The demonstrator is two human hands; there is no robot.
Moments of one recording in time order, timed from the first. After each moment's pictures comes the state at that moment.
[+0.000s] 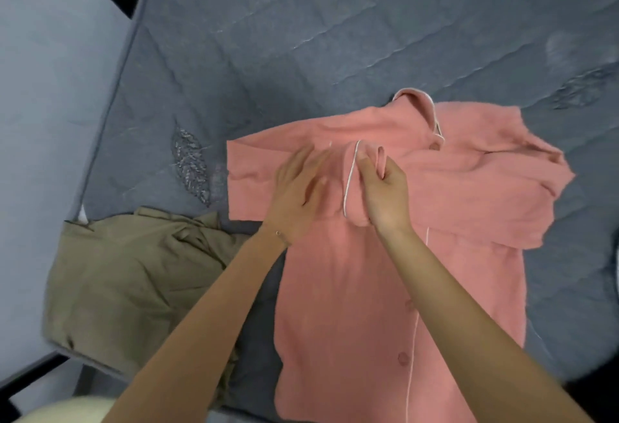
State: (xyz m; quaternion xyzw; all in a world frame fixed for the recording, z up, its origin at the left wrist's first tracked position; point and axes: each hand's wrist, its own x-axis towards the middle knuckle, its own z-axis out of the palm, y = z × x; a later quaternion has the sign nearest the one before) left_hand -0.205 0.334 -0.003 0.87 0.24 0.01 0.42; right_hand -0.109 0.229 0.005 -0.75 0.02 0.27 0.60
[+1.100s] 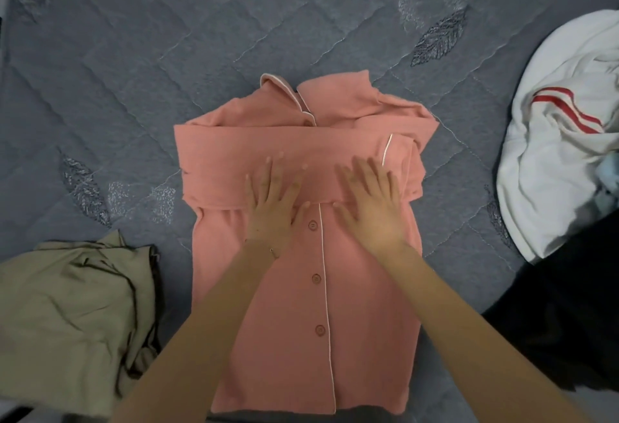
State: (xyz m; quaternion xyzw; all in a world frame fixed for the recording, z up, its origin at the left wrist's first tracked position) left_hand -0.155 0.185 -0.053 0.97 0.15 -0.11 0.15; right_hand -0.064 0.015 -0.037 -0.92 -0.28 0.19 0.18
